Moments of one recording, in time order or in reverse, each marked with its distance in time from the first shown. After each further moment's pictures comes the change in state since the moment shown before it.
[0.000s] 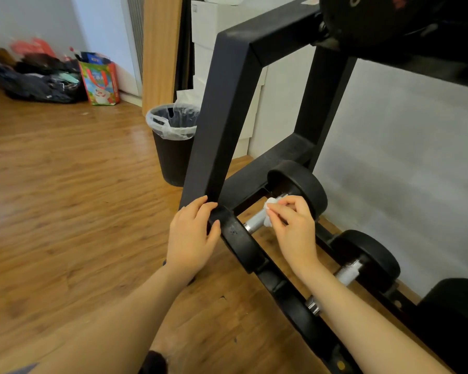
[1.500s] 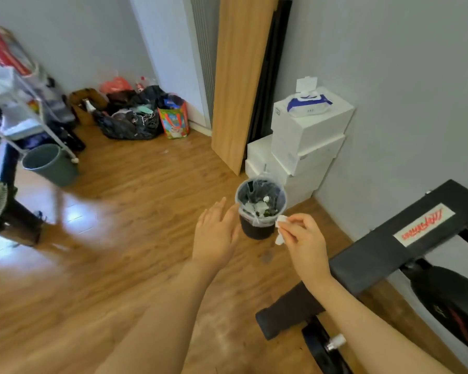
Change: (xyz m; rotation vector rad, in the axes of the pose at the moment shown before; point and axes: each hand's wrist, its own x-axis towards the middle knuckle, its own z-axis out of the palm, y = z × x) left_hand 0.391 -0.011 -0.444 0.223 -0.248 -0.107; right_hand 0.364 -0.426 0.085 -0.075 -0.246 0.111
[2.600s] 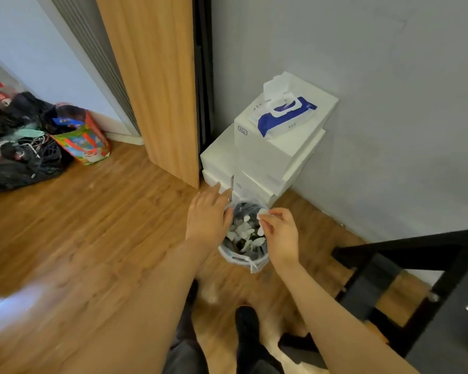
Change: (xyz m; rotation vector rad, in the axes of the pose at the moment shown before) left_hand 0.409 -0.093 0.078 -0.032 -0.320 0.298; right_hand 0.327 0.060 0.149 0.824 0.409 0.931
